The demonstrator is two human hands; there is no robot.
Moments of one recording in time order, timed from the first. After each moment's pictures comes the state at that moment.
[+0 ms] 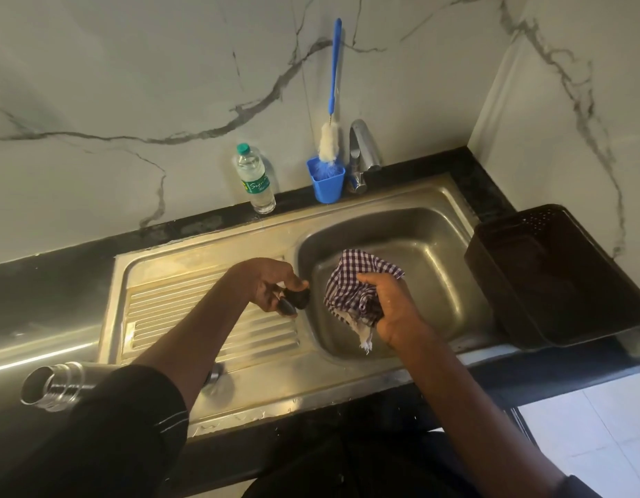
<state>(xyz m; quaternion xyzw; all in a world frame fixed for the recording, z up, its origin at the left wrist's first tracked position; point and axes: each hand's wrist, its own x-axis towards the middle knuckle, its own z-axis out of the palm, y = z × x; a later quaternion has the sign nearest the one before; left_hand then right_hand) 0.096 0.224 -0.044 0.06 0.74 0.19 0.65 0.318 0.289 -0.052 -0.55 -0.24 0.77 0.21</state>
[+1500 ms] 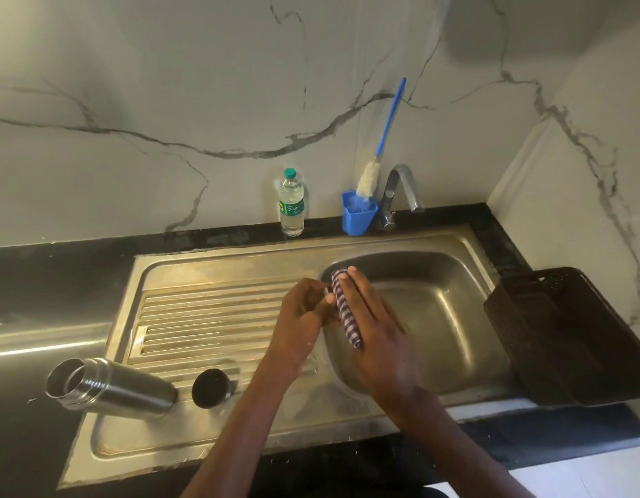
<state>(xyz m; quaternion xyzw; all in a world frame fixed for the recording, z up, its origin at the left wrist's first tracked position) 0.161 0.152 -0.036 0.23 0.63 0.65 0.36 0.300 0.216 -0.016 -0.26 -0.91 0.20 0.24</state>
